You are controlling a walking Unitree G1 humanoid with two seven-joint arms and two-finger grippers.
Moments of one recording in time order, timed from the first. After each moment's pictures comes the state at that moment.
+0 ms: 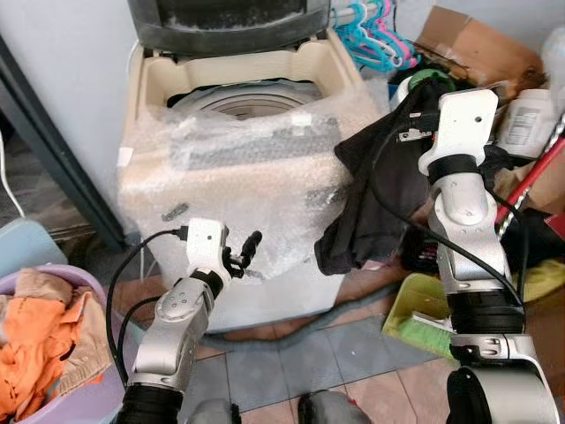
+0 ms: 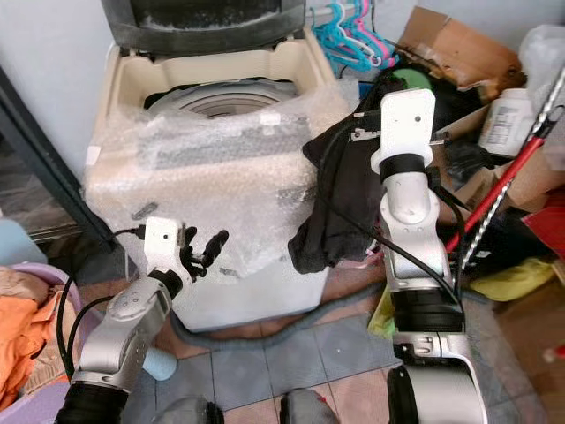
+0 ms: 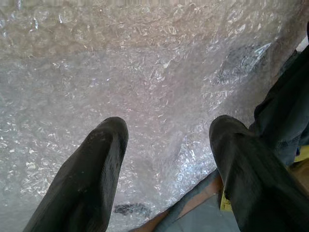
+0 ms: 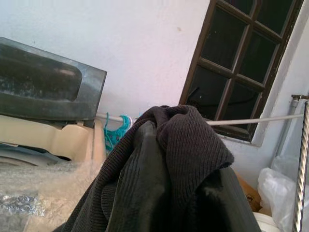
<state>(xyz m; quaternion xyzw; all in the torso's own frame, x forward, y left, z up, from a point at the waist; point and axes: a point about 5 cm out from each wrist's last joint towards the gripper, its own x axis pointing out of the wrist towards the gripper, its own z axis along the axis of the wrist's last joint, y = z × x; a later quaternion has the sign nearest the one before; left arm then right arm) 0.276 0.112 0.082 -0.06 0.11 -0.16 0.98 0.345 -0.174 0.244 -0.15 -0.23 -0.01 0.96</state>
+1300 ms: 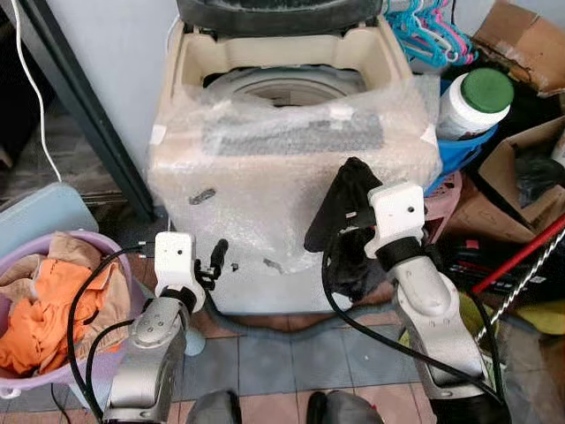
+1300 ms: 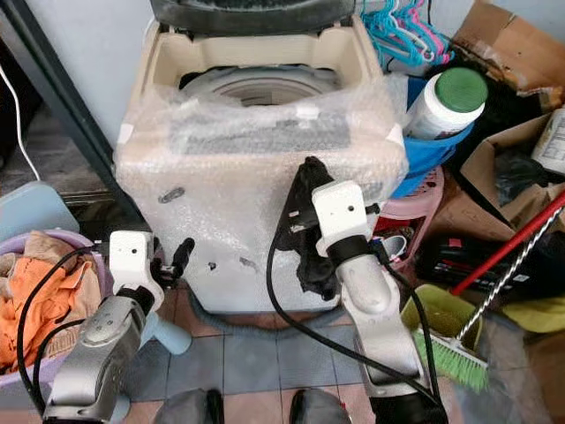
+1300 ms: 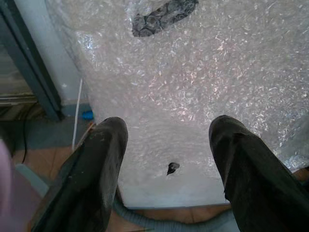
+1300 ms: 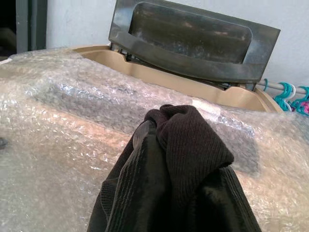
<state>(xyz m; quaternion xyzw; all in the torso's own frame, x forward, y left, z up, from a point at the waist) 0.250 0.147 0.077 -0.02 0.12 -0.07 0.99 0.266 -0.117 0.173 -0.11 -0.14 0.12 0.98</state>
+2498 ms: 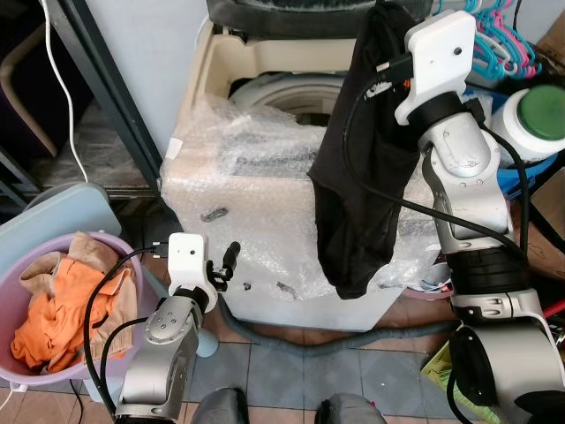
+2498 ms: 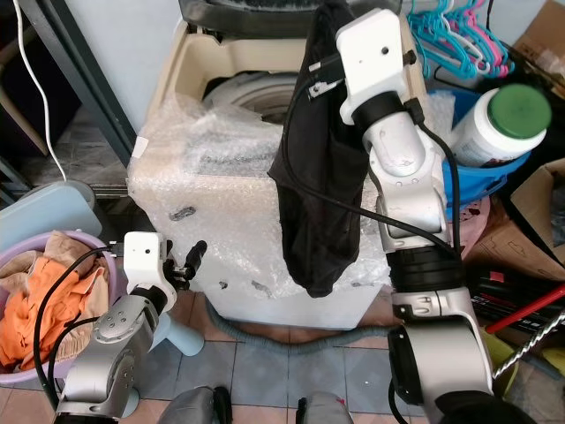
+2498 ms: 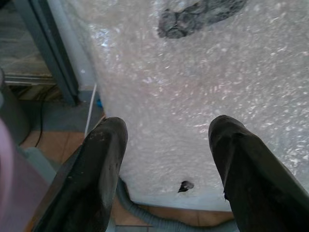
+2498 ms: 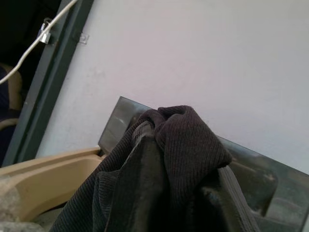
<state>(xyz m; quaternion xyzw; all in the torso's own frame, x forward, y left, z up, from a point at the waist) 0.243 0.153 0.068 -0.02 0.16 -0.05 0.99 0.352 -0.107 0.299 -0.17 -0.31 0.18 0.92</state>
